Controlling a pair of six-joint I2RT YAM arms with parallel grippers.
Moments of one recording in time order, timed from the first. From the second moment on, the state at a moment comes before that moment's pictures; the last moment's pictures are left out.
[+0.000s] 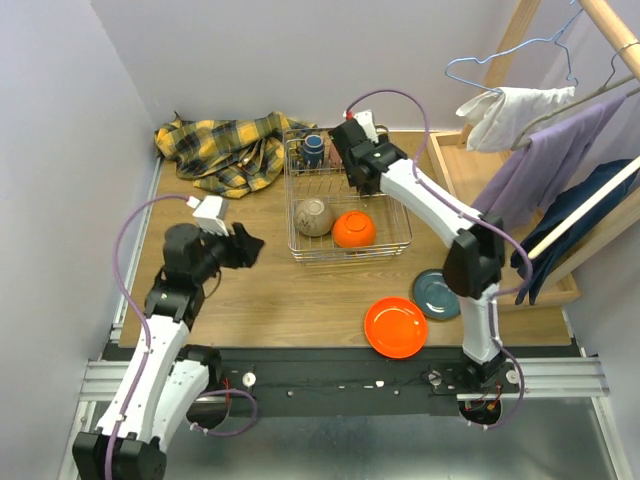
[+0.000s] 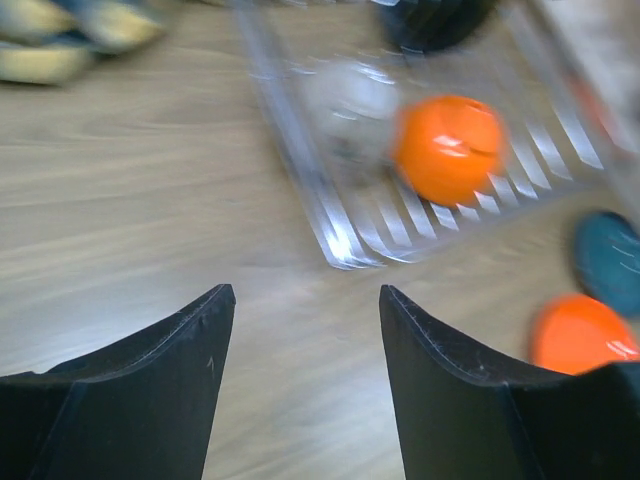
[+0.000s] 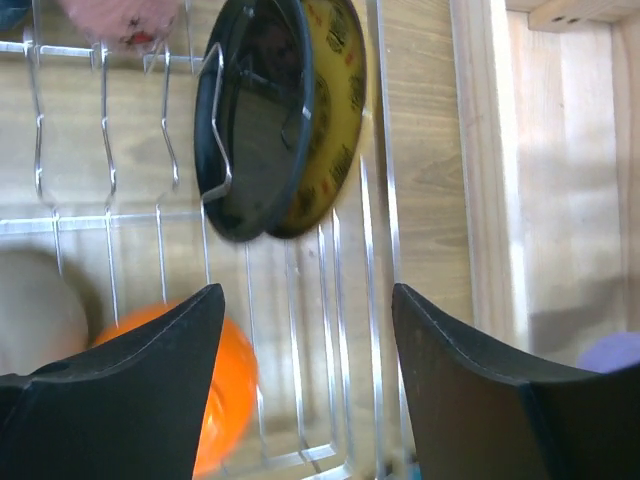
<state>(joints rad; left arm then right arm) -0.11 0.73 0.63 -0.27 0.32 -0.23 0.65 2.11 2.03 -0.81 0.72 0.22</state>
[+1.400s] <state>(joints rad) -1.05 1.65 0.71 0.20 0.22 -0.90 0.65 1.72 1.86 -0.72 0.53 -0.02</state>
